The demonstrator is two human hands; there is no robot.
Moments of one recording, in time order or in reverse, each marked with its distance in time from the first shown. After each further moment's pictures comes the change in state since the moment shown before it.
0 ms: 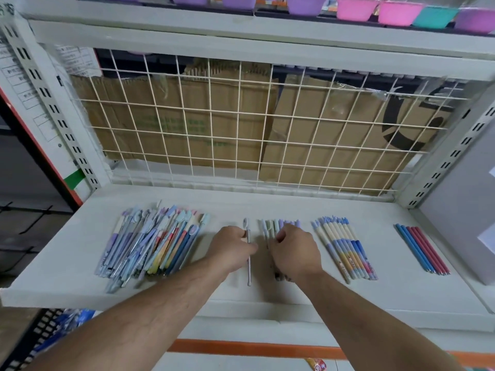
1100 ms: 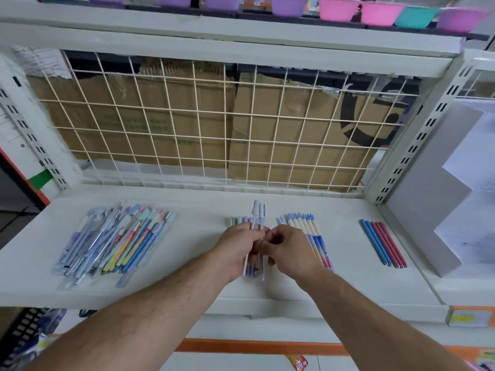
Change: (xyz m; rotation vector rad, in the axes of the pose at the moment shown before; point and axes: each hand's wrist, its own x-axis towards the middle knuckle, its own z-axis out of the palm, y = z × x) left_hand -0.025 0.064 0.087 -0.604 -0.176 -0.130; right_hand -0.019 0.058 -0.067 0.640 -0.136 -0.021
